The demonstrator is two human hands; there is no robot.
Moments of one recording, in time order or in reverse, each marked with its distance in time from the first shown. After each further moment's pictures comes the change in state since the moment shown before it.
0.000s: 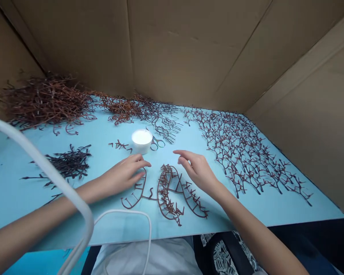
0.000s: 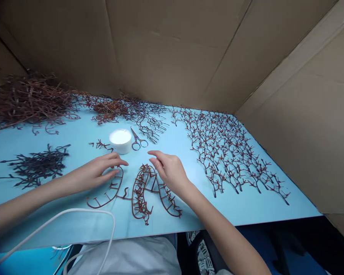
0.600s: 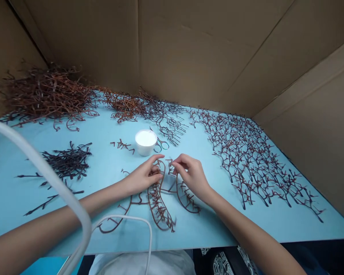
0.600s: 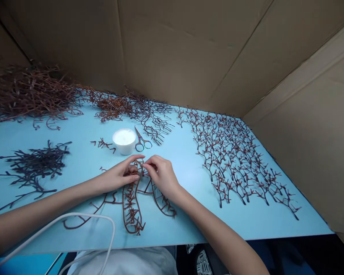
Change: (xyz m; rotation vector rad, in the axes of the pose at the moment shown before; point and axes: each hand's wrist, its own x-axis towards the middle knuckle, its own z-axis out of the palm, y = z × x) left_hand 0.027 -0.008 0.047 -0.804 -0.002 -0.155; right_hand 0.020 -0.007 0.022 0.437 0.038 0.074
